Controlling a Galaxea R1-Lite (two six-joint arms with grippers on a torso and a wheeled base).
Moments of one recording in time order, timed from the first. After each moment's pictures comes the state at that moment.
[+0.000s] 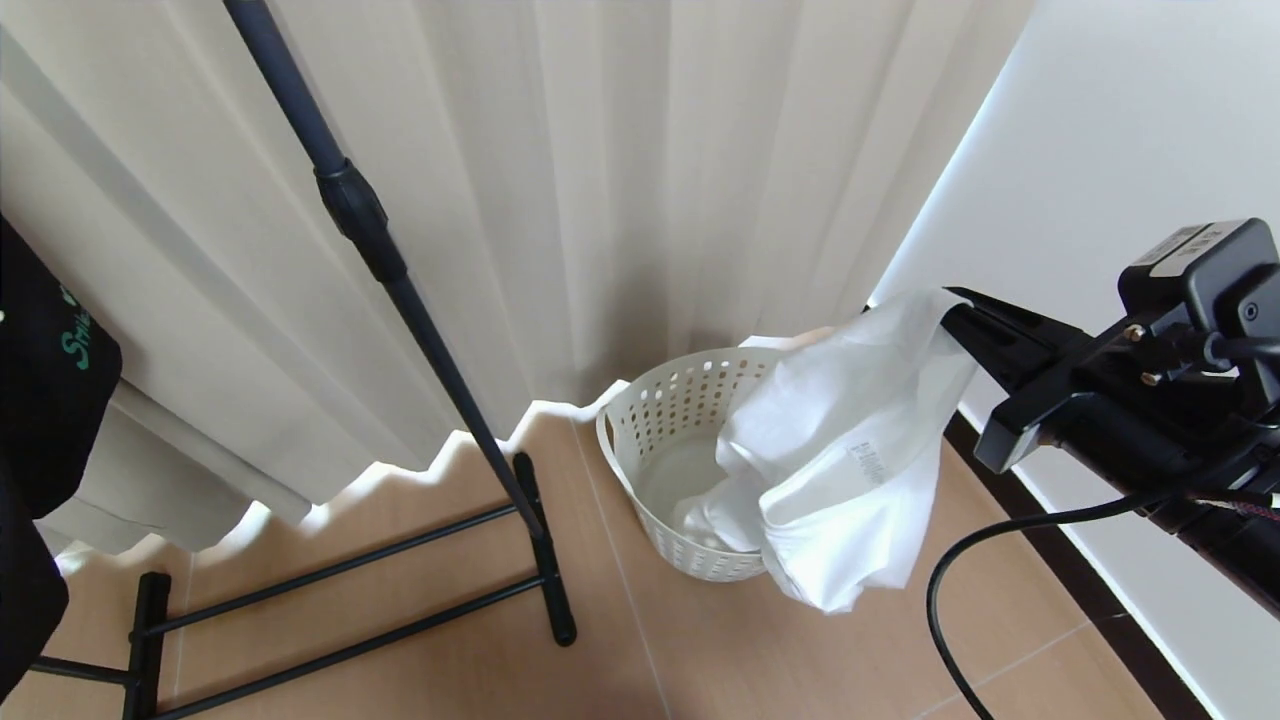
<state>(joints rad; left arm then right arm) 0.00 0.01 0.00 -0.02 0.06 -0.05 0.58 1.42 -0.50 -1.10 -0.13 -0.45</state>
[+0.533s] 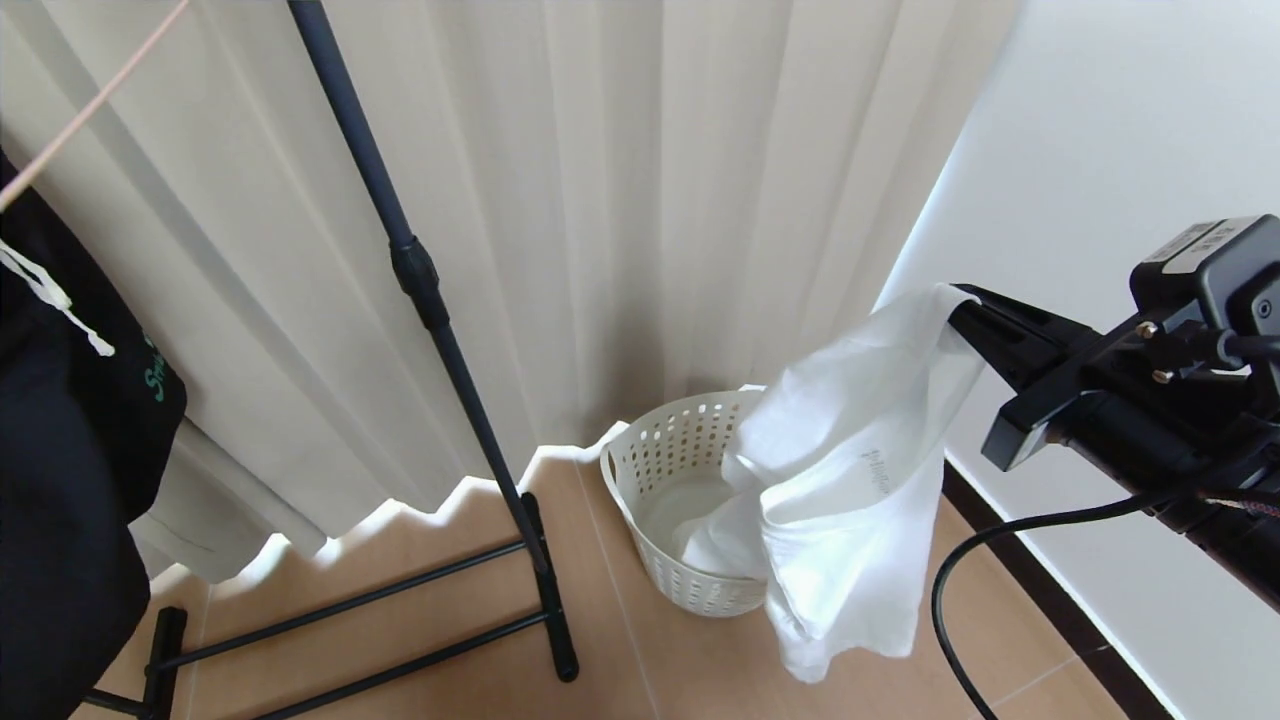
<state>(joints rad) 0.00 0.01 0.00 -0.02 0.06 -0.05 0.57 1.41 -0.50 -1.10 -0.13 -0.45</state>
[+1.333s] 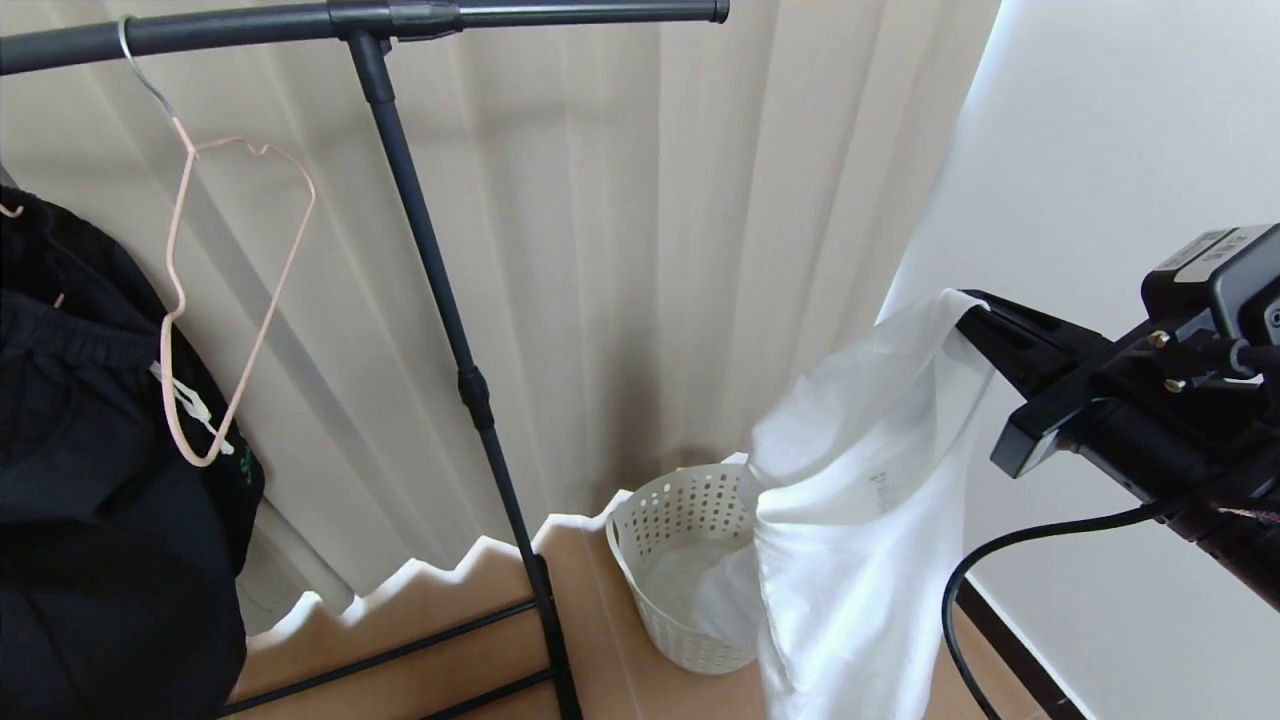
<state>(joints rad) 0.00 0.01 0.00 -0.02 0.06 -0.06 0.56 1.40 -0.49 -1.10 -0.13 -0.45</state>
